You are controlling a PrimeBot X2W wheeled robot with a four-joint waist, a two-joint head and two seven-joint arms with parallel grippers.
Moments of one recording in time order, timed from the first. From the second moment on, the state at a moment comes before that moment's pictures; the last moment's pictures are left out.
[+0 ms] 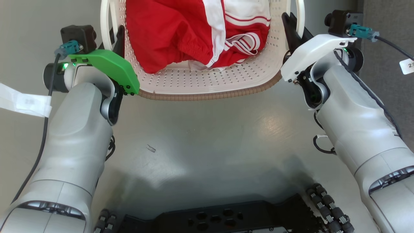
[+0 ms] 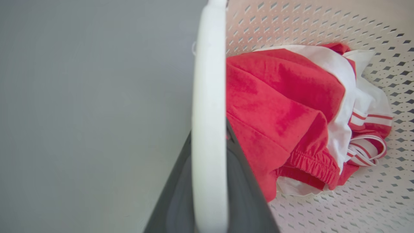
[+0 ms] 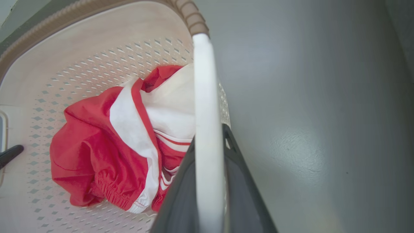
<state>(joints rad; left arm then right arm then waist) -0.97 0.01 -0.40 1.00 -0.50 -0.11 -0.21 -0.96 -0.06 0.48 1.02 0.63 0.12 -0.25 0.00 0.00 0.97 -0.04</state>
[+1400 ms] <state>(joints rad) -0.74 0.01 -0.57 1.15 -0.71 -0.12 -0.05 -0.74 -0.06 0.72 1.09 0.84 0.12 -0.02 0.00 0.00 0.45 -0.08</state>
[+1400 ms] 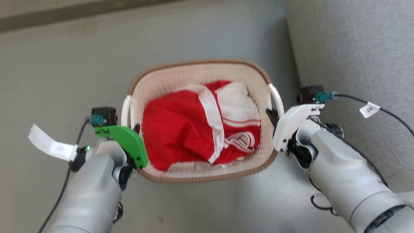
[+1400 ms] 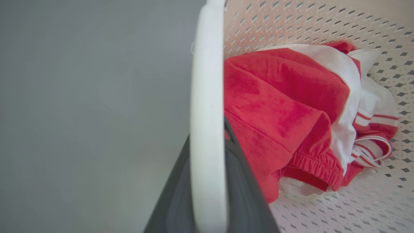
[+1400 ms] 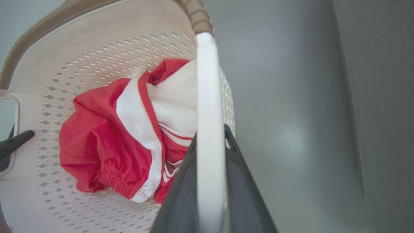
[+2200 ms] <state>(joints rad) -0.59 0.02 -0.66 1.13 -0.82 -0.12 0.07 -0.61 -0.06 0.80 1.11 0.93 0.11 0.12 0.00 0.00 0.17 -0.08</state>
